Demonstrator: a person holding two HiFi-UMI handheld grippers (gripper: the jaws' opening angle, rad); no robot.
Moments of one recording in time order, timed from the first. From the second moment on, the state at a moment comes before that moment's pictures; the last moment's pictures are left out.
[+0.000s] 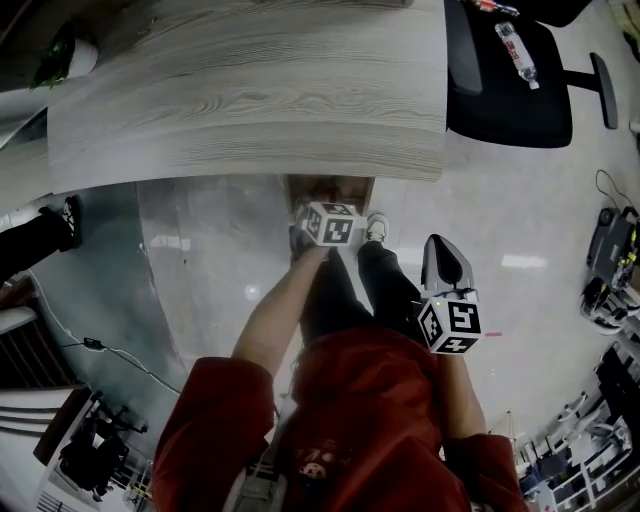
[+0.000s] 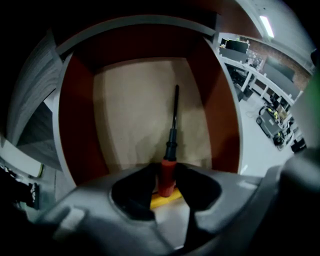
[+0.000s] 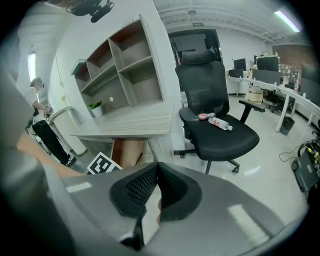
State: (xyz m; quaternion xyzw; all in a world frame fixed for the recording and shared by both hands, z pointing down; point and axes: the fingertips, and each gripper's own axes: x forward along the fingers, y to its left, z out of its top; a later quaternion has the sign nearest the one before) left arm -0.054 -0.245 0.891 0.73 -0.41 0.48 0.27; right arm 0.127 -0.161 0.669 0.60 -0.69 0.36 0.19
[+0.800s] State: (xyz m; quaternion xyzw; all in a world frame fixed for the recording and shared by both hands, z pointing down) left arm -0.042 -0.201 0.863 0.71 -0.39 0.48 0.33; right arm 0.136 -0.153 0.644 0.61 -0.70 0.34 0.16
